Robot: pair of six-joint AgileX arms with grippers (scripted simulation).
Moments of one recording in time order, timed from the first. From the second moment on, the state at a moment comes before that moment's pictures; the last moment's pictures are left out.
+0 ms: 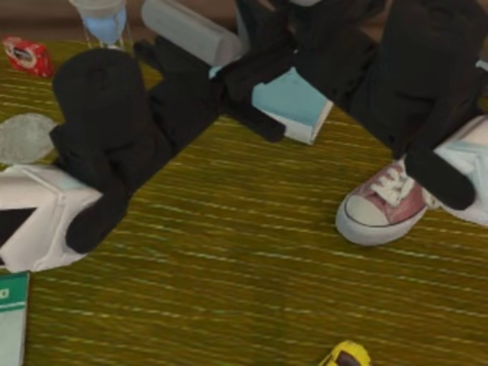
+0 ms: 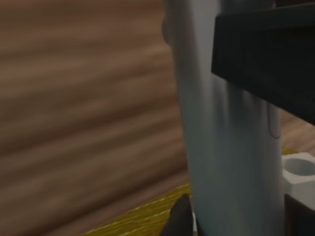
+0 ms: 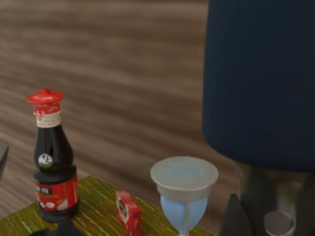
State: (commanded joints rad) left arm -0.63 1.56 0.75 0.85 0.15 0.02; right arm 0.69 1.62 0.99 0.65 0.00 0.03
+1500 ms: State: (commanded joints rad) left arm -0.60 1.53 0.70 0.84 0.12 0.04; right arm 0.67 1.59 0.97 0.65 0.00 0.02
